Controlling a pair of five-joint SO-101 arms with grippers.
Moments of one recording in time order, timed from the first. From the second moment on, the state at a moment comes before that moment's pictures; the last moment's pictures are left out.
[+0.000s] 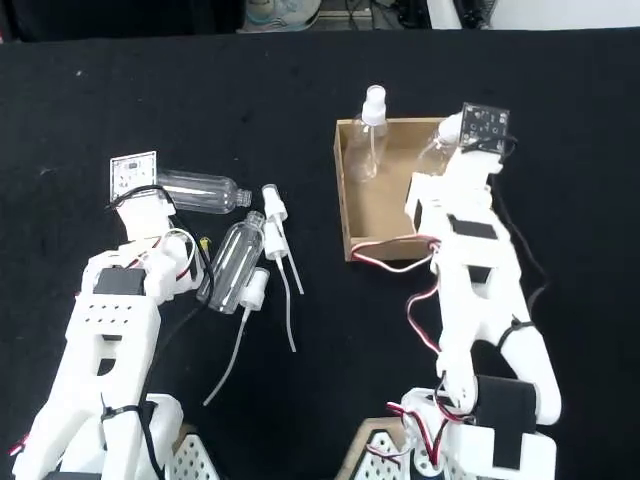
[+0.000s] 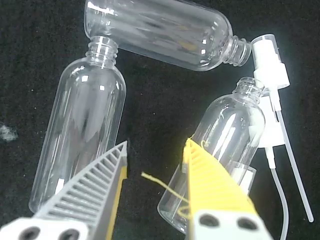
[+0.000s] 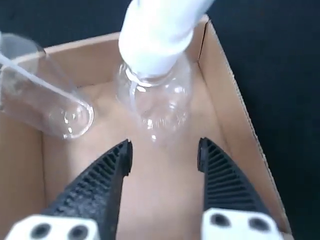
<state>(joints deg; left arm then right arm) -4.4 -41.9 61.3 42.1 7.8 8.0 -13.1 47.0 20.9 -3.4</state>
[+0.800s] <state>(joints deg) -4.4 -41.9 61.3 42.1 7.8 12.0 -10.6 35.3 42.3 11.0</state>
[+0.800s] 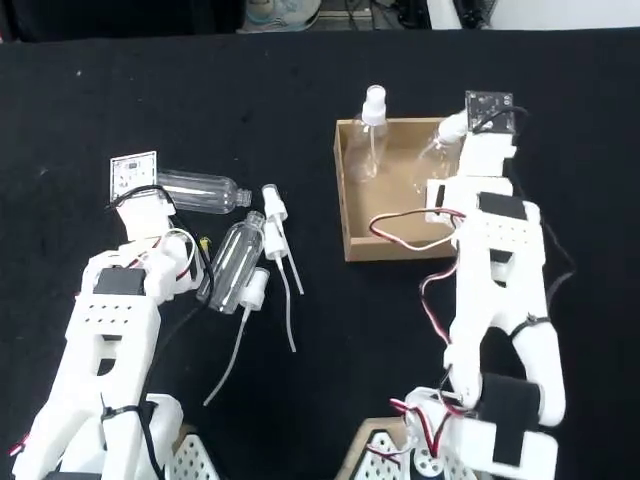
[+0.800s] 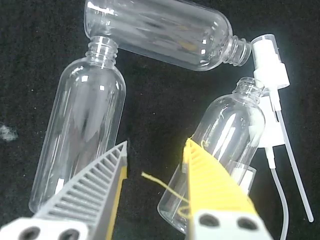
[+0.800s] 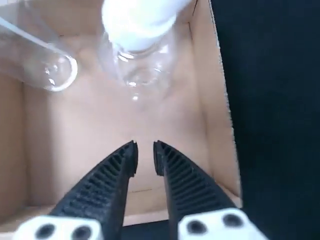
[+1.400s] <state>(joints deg) -4.4 -41.9 61.3 42.1 7.8 12.2 4.4 32.8 24.9 15.3</state>
